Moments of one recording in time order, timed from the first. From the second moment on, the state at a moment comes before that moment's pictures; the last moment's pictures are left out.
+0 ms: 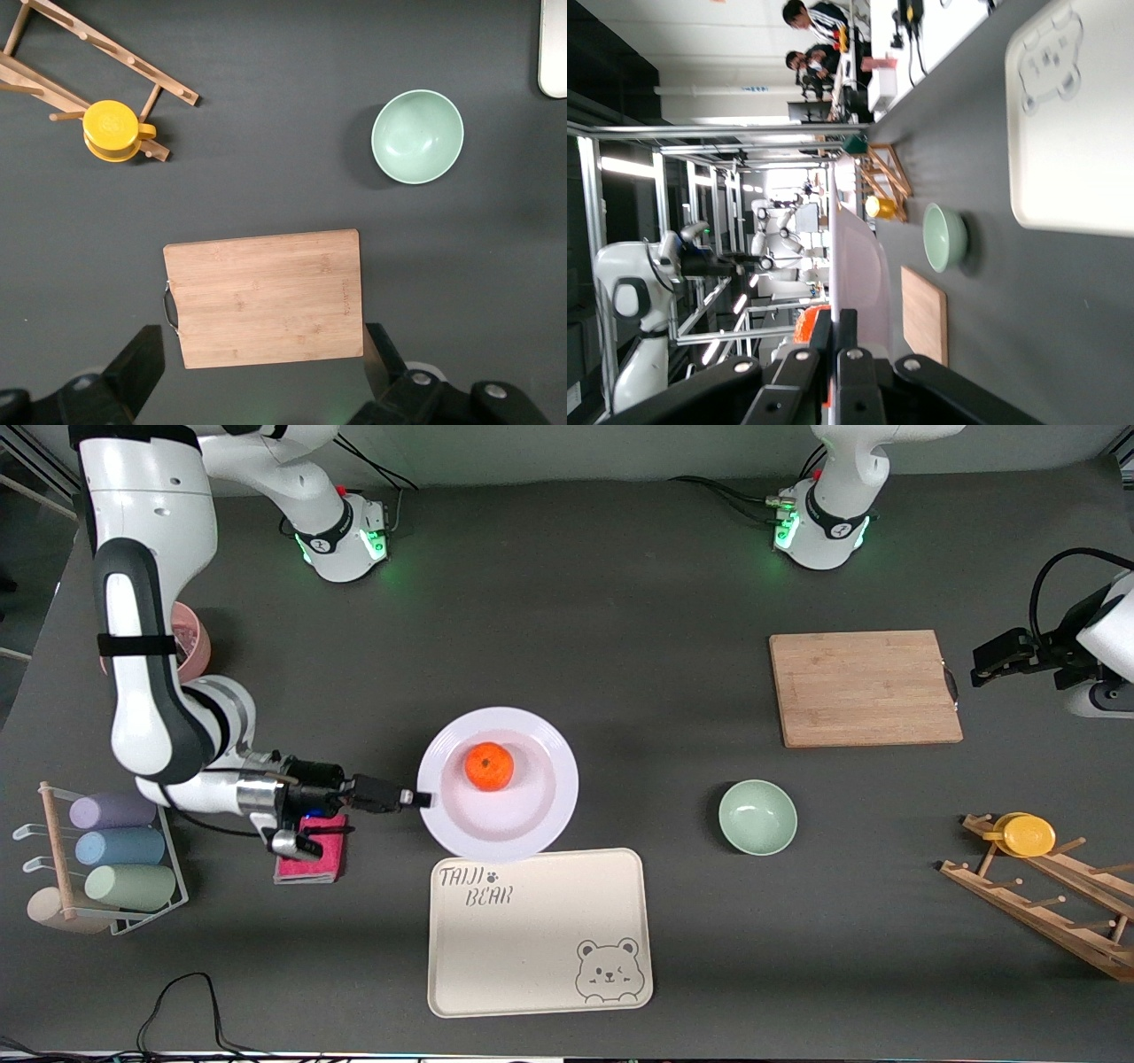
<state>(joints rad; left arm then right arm) -0.01 0.02 0.00 -1.59 0.01 1.54 0.04 0.38 0.56 -0.35 -1.71 1.70 1.70 -0.63</state>
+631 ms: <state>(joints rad) -0.01 0.01 0.00 -1.59 0.01 1.55 0.04 0.28 1.05 -0.34 -1.13 1.95 1.72 -0.57</state>
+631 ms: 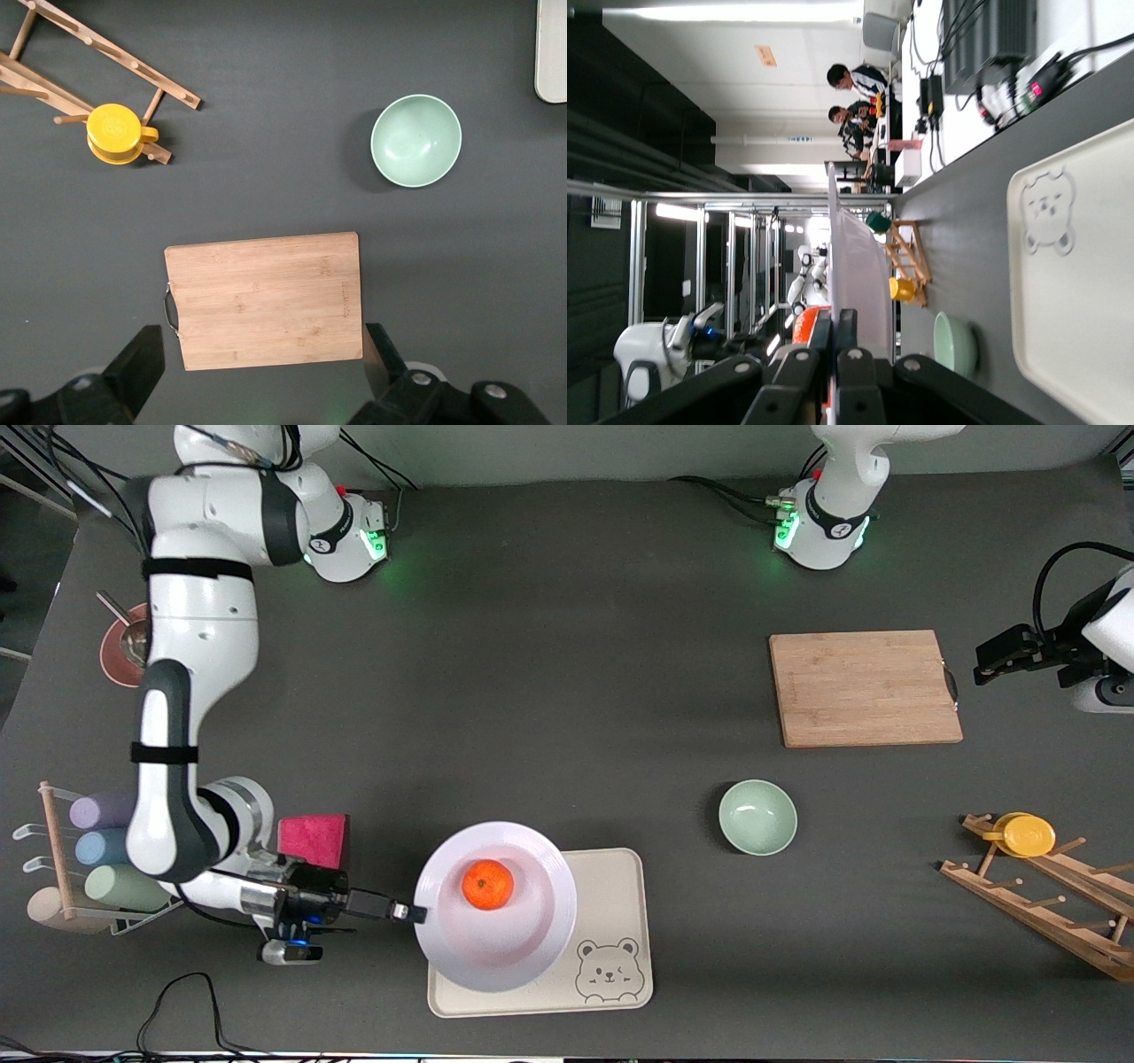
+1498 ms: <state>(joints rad) -0.01 0.01 0.00 -1.59 0.01 1.55 0.04 0.26 1.32 -0.23 -0.98 1.97 1.87 -0.78</state>
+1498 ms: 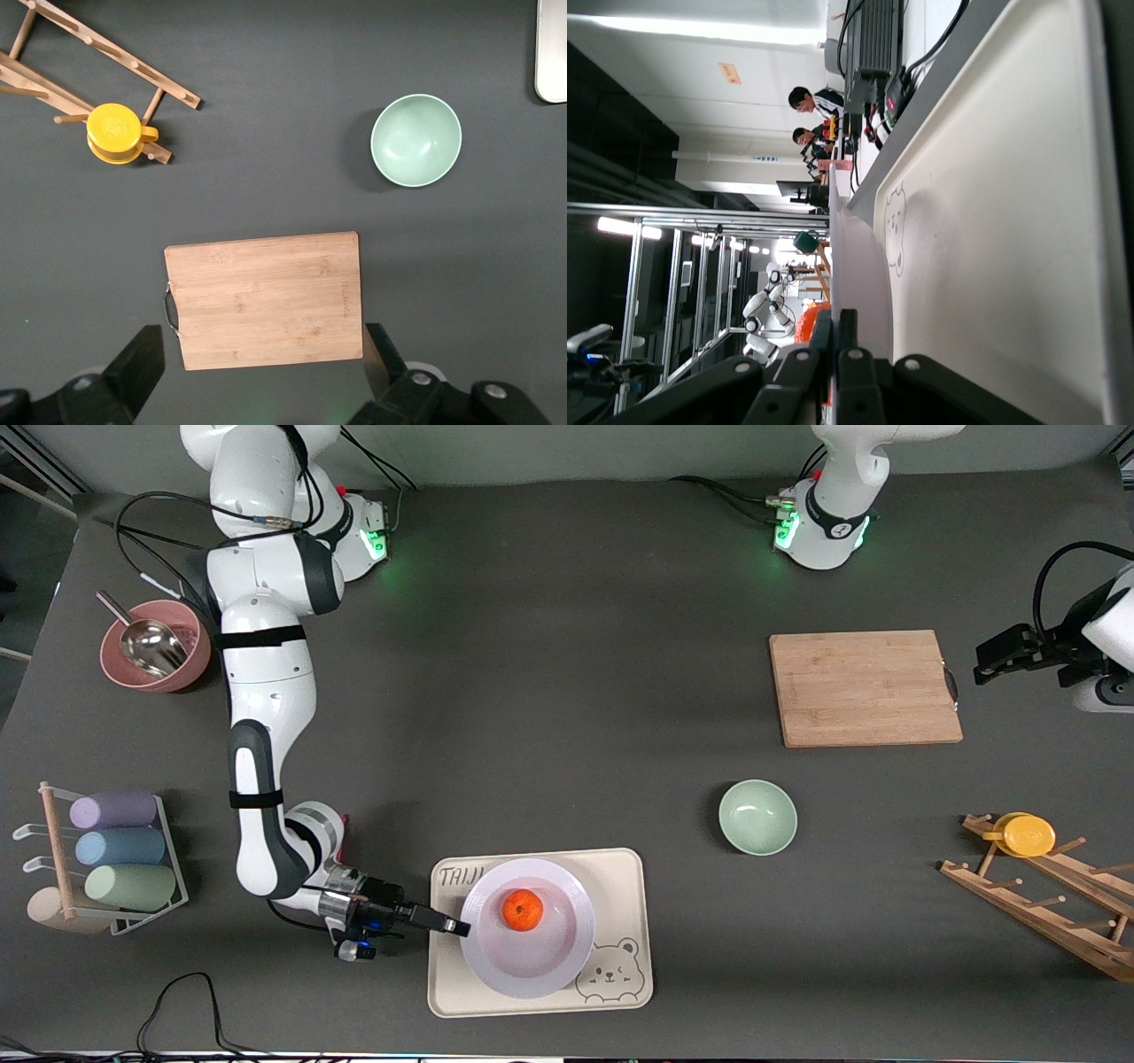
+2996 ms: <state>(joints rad) -0.01 0.01 0.00 -1.59 0.01 1.54 0.04 0.26 1.29 -0.20 -0.94 1.96 1.90 -0.87</state>
